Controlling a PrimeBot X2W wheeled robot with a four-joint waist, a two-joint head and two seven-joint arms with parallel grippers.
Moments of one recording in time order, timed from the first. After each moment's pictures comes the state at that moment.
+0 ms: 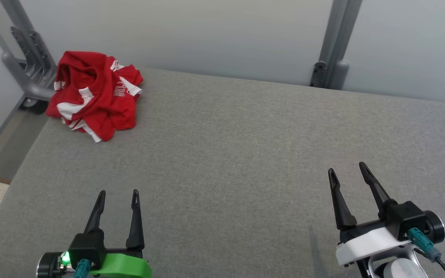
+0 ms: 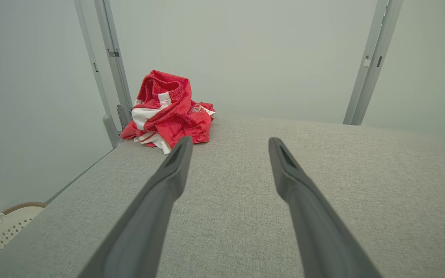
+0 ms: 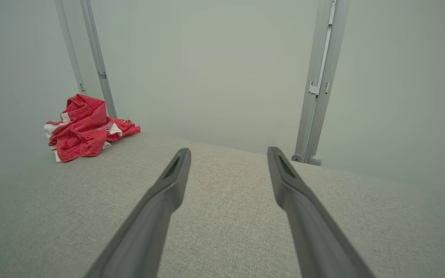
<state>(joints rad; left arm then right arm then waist) 0.03 0.05 -0.12 0.16 -0.11 0.01 -0.26 0.00 -0.05 0.07 0.08 0.06 0.13 -0.26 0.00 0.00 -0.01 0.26</state>
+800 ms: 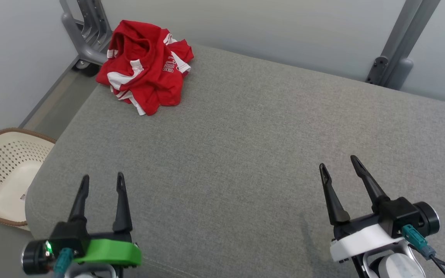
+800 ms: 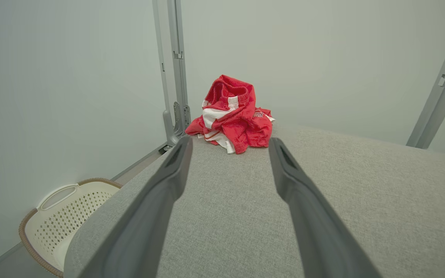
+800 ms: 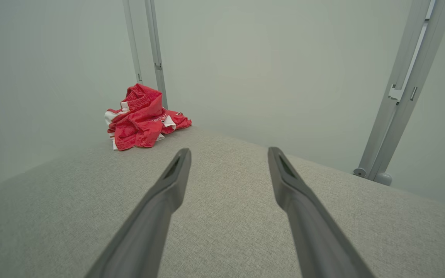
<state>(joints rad) 0.00 0.05 -0.09 0.11 -0.16 0.03 -0.26 -0.01 -0.05 0.10 0.05 0.03 0.13 -0.26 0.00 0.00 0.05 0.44</state>
